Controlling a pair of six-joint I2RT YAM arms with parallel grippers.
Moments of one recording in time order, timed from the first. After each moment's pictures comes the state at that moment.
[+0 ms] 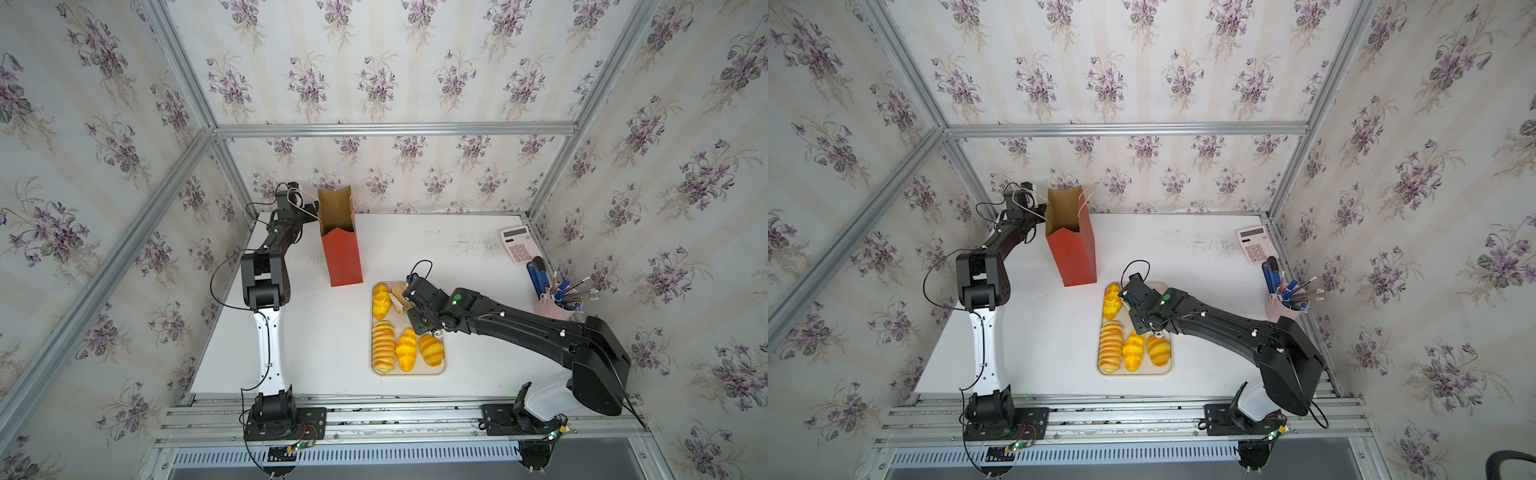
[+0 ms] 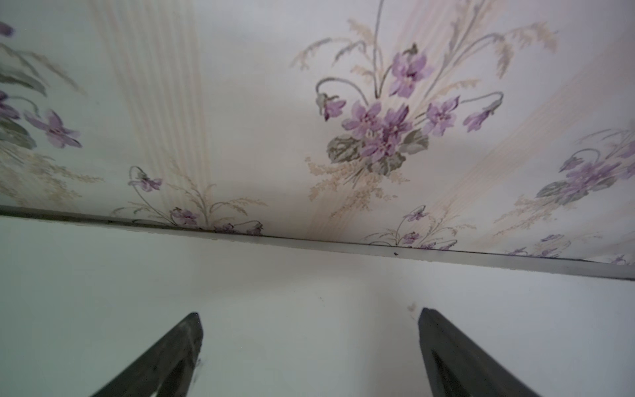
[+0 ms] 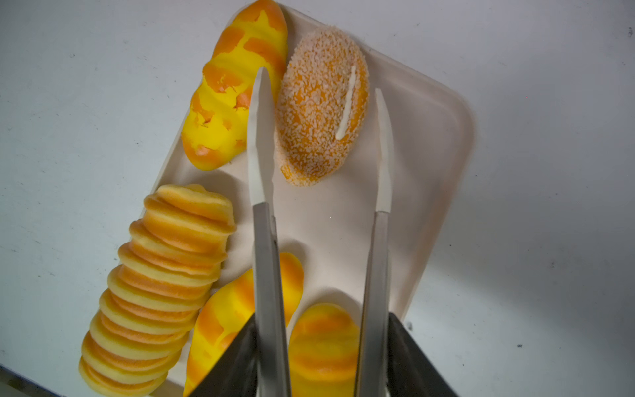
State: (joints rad) left arm 0.13 2.52 2.10 -0.09 0.25 -0.17; right arm 0.94 1.52 1.08 -0.71 0.24 0.43
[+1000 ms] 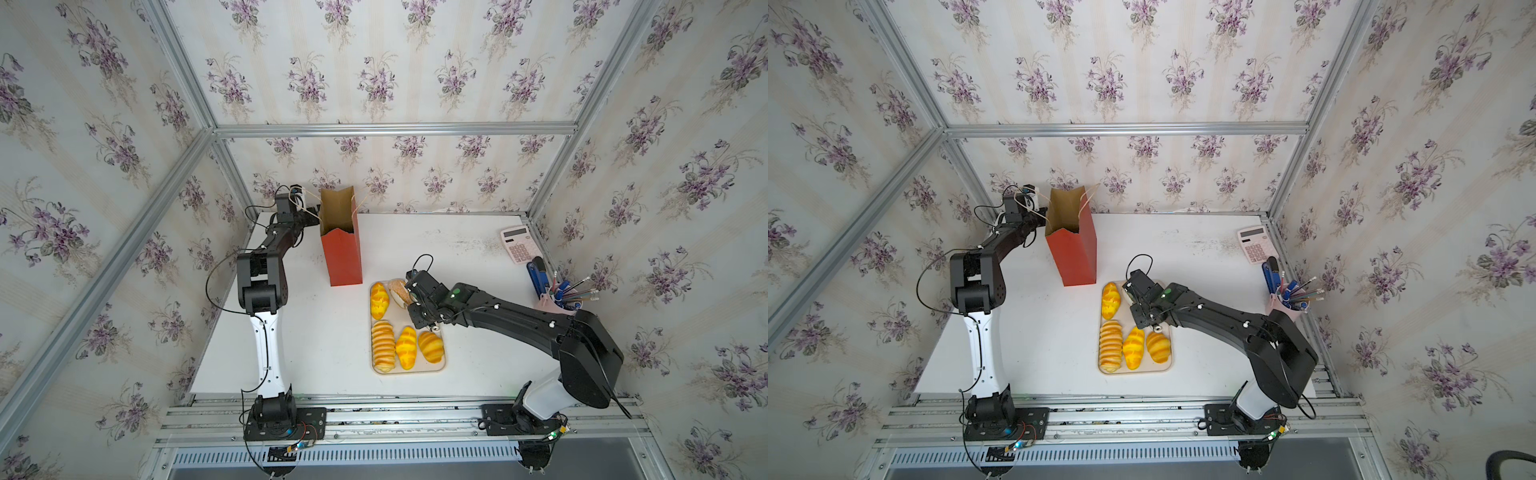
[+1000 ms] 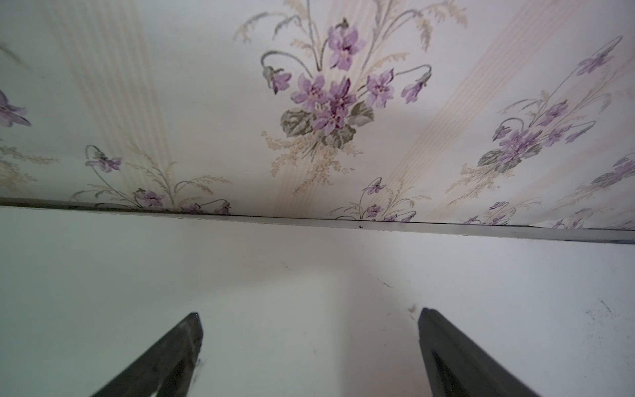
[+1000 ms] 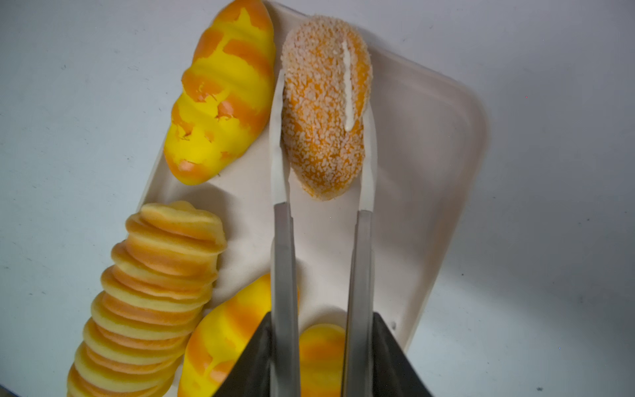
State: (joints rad) left arm 0.12 2.42 1.94 -0.03 0.33 -0.16; right arm 0.88 1.56 1.11 -0.66 0.17 0.36
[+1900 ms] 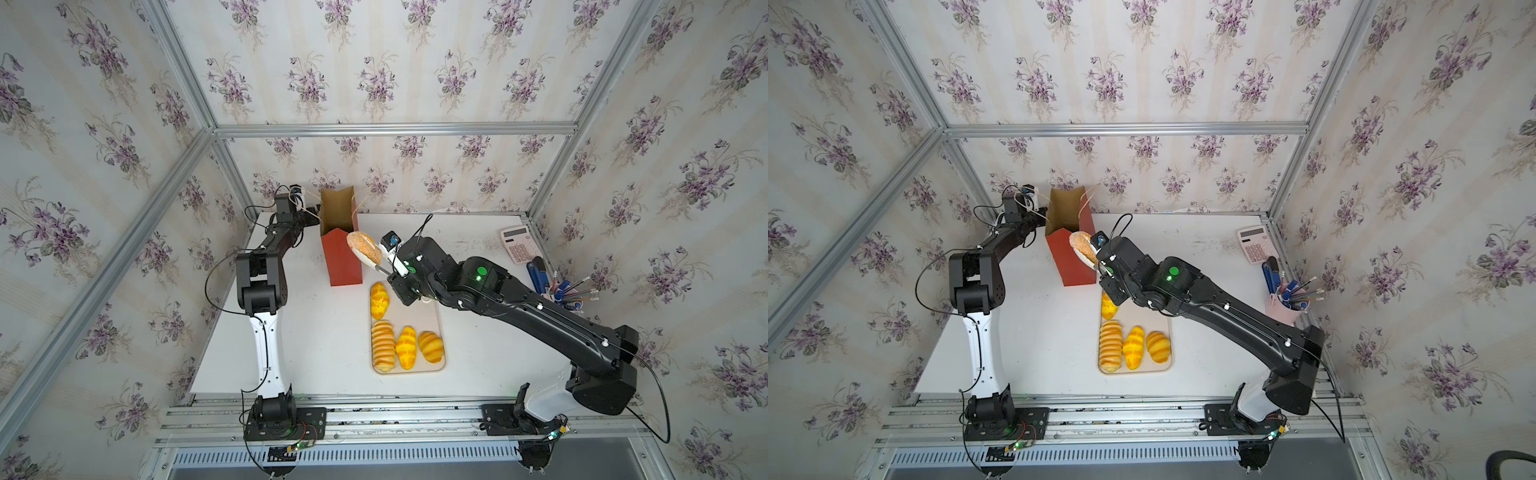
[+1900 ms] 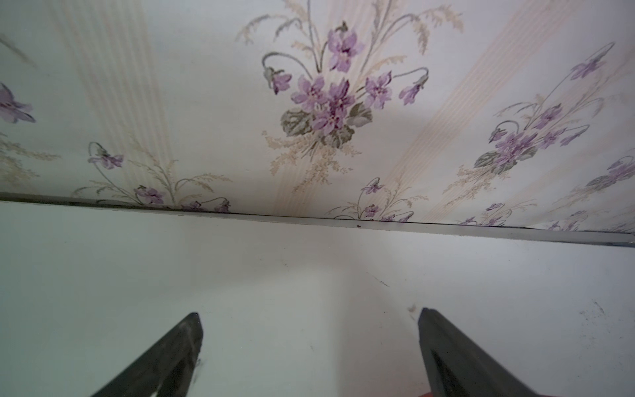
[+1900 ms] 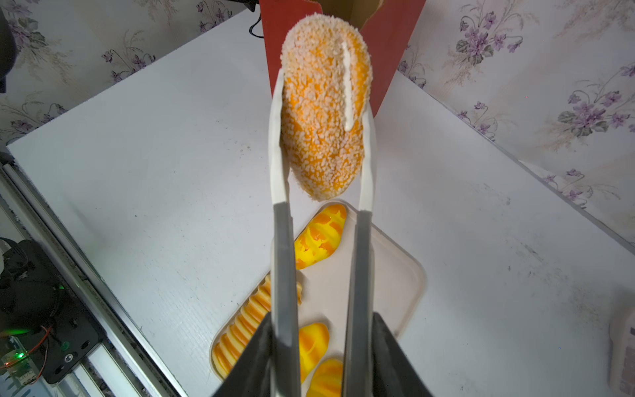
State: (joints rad) left arm 0.12 2.40 1.92 -0.03 0.33 -0.17; right arm 1.05 1.55 1.69 -0.92 0.28 0.12
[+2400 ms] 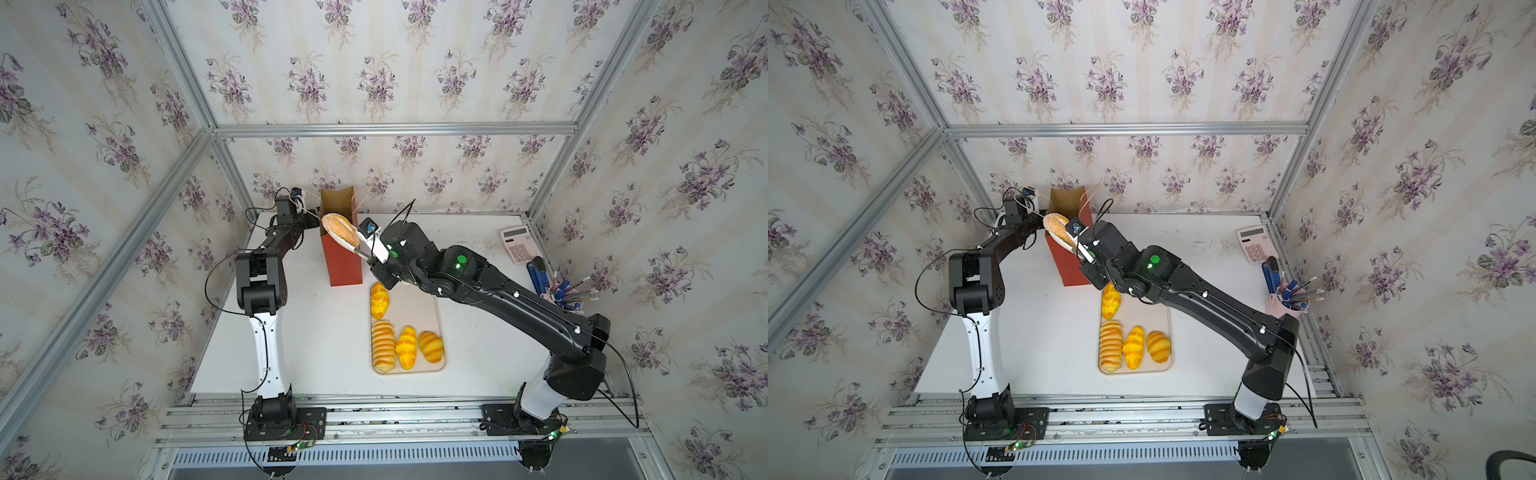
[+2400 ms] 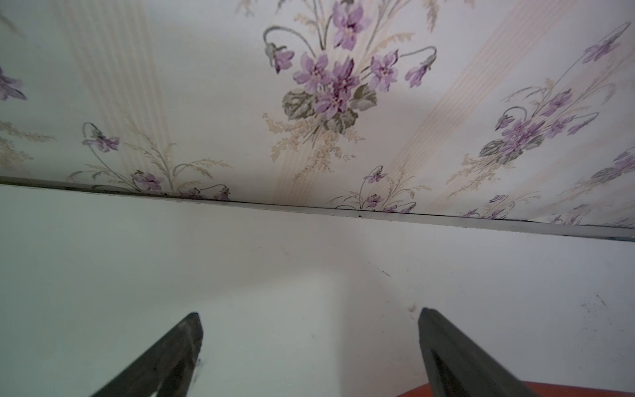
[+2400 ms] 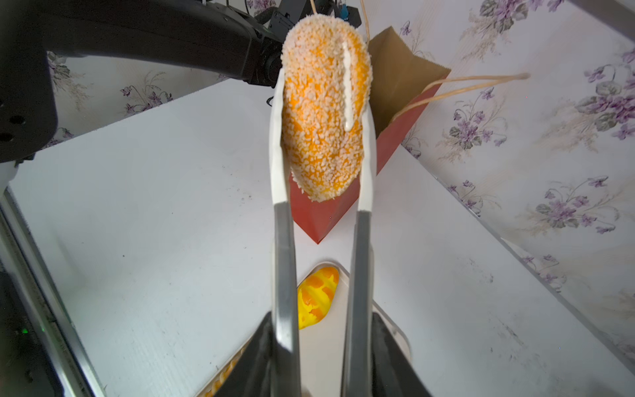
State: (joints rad) left arm 0.12 2.39 1.89 -0.02 0.33 -0.17; right arm 1.04 1.69 1.86 -0.79 0.28 -0.04
